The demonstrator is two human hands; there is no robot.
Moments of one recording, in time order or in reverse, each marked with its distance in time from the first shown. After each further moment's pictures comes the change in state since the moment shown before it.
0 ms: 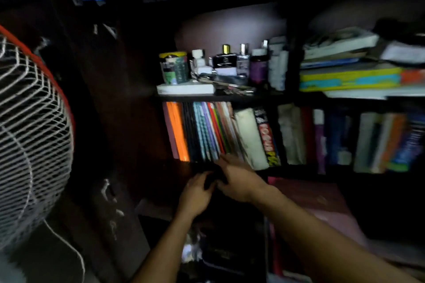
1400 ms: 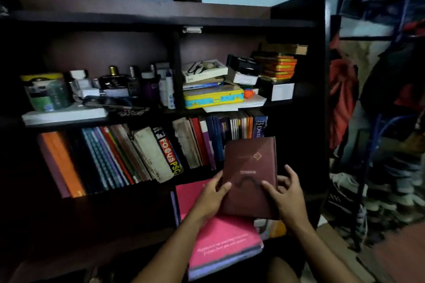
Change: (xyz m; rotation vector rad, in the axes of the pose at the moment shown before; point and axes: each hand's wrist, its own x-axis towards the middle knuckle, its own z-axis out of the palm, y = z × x) left_hand -0.038 0.204 0.148 -0.808 -0.679 0.243; right_hand -0.289 0.086 -0.086 0.734 1.043 0.944
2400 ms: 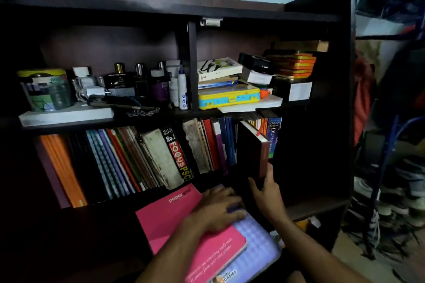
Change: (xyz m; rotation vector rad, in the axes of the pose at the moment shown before) left_hand -0.003 0.003 -0.056 1.180 -0.290 0.279; right_hand 0.029 0.026 0.101 -0.315 -0.096 -0.289
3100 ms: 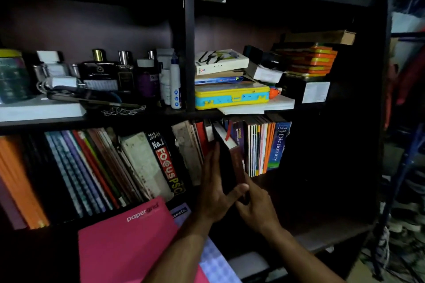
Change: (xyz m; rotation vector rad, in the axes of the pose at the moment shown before) left_hand 0.070 -0.026 0.000 -0.574 0.765 -0.011; right_hand 0.037 0.017 0.038 -0.117 -0.162 -0.268
